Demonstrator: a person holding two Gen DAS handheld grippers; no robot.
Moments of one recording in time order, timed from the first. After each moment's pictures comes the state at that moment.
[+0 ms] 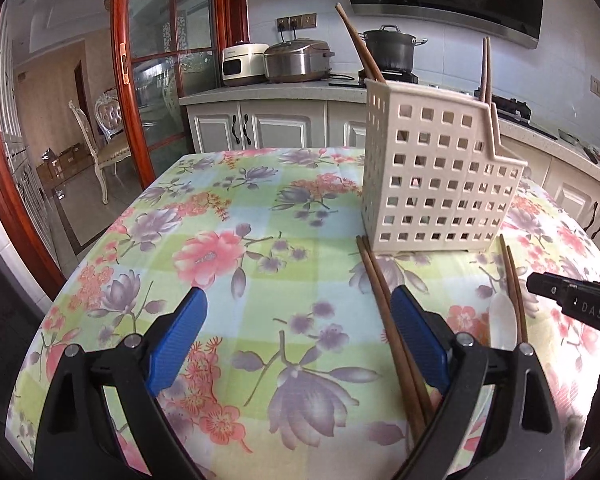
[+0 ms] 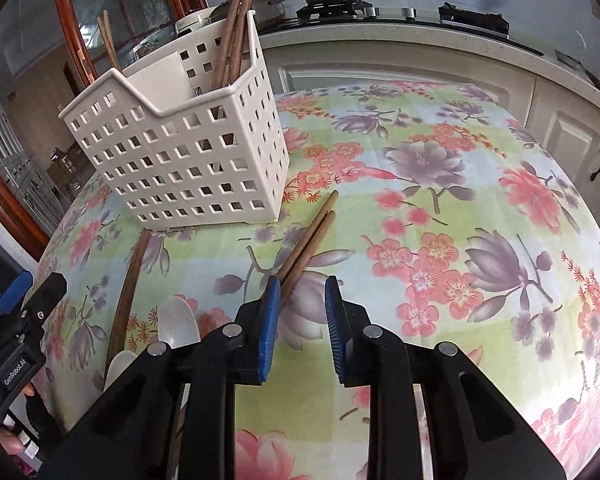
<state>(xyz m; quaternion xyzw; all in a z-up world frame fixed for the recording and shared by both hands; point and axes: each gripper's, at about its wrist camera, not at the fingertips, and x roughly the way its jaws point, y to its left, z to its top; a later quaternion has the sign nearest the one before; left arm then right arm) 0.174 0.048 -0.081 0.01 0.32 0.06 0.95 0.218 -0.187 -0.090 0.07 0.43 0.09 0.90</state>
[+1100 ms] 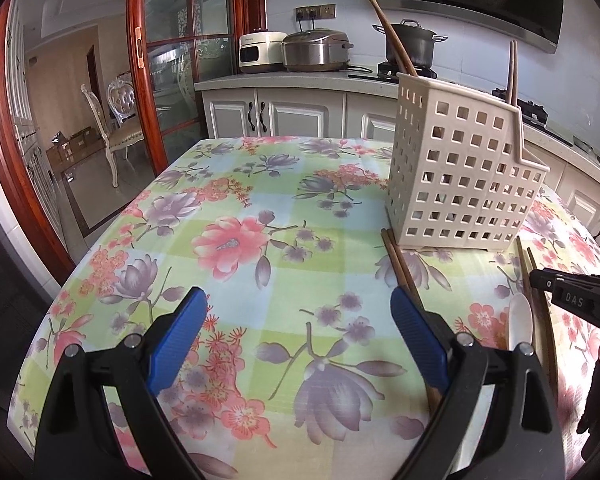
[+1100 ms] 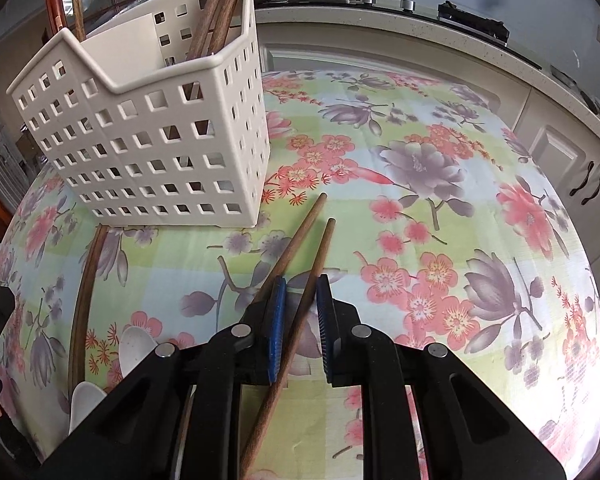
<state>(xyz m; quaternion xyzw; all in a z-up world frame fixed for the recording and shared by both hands) 0.176 0.064 -0.080 -0.01 0.33 0.09 0.94 0.248 -0.175 -0.097 0.01 0.46 0.03 0.89</state>
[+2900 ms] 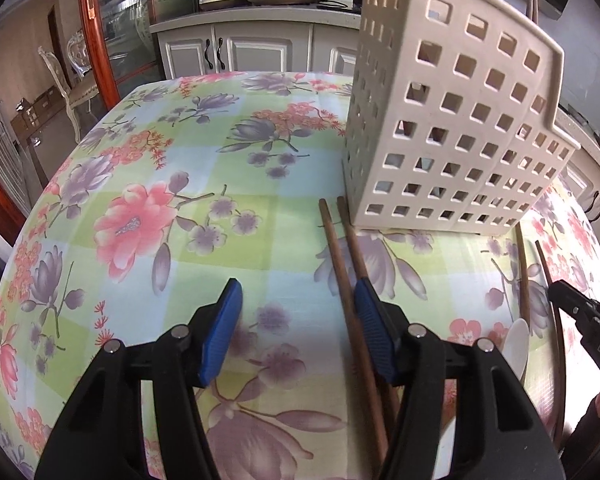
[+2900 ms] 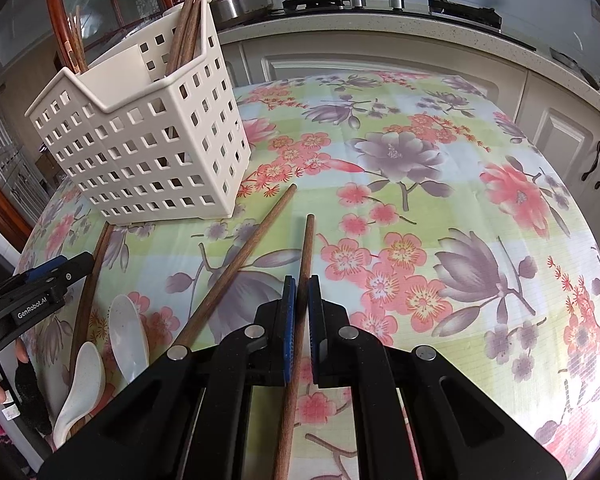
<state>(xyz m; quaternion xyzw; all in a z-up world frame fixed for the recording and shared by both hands) 0.255 0.040 -0.113 -0.03 0.44 0.03 0.89 0.230 -0.210 -0.098 0.05 0.44 0.07 0.89</state>
